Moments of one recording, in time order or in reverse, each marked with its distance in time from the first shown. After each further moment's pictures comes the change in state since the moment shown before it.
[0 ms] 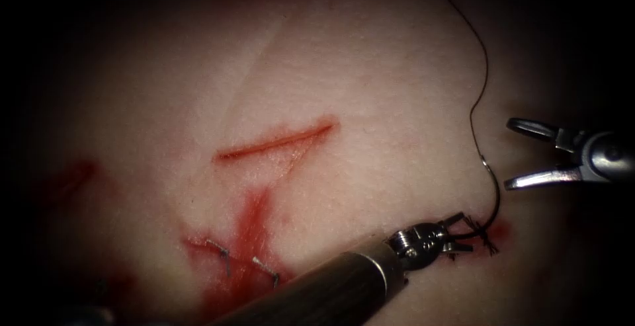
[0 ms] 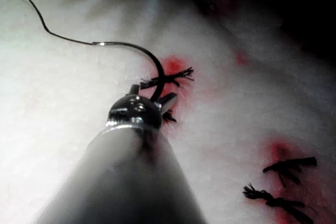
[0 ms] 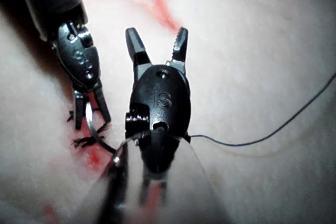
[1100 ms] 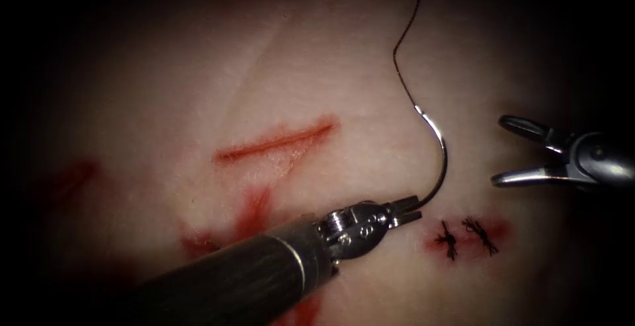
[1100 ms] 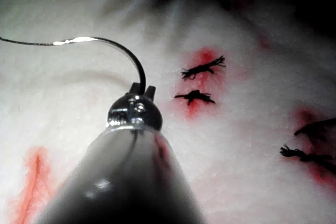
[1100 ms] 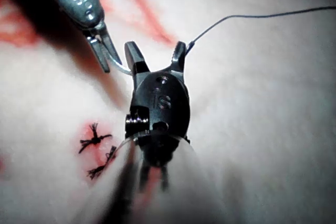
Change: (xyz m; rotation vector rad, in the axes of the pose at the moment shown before) right arm 0.000 0.000 0.001 -0.147 -0.124 0.209; left arm 0.002 -0.003 -0.015 0.190 0.051 0.146
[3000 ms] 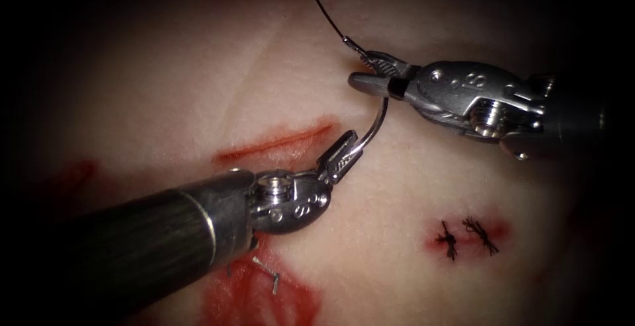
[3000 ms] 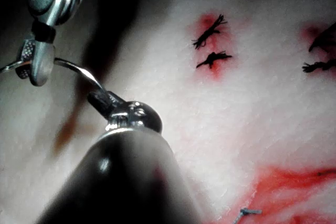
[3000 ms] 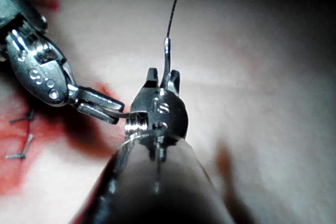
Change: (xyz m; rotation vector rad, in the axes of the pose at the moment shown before) right arm 0.006 -0.002 0.015 -0.105 -0.063 0.077; left arm 0.000 -0.004 -0.008 0.565 -0.020 0.449
